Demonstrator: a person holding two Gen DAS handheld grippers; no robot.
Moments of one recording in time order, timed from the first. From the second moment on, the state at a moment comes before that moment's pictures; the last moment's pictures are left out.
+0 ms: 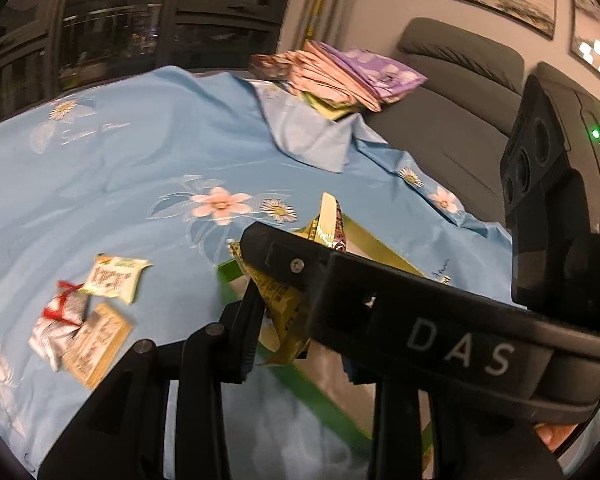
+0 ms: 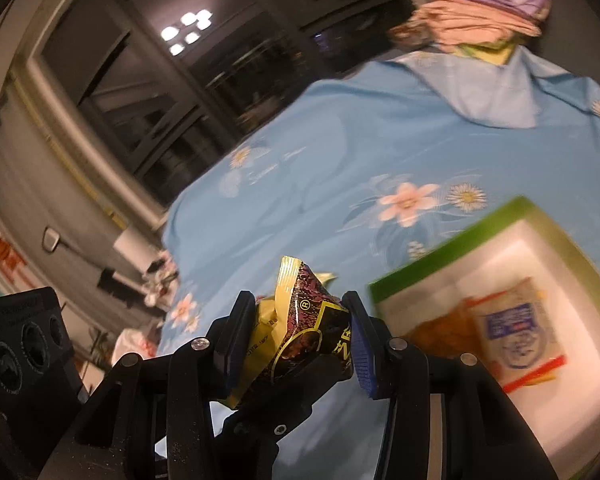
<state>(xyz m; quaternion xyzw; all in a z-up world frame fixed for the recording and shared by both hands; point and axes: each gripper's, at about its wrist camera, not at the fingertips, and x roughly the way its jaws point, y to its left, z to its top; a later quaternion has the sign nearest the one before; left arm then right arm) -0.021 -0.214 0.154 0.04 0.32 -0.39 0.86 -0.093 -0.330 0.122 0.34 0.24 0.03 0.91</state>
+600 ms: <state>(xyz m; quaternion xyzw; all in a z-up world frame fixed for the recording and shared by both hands) -0.005 -0.283 0.121 0.03 0.39 -0.45 0.80 -0.113 -0.399 0.077 0.43 0.25 -0.07 0.86</state>
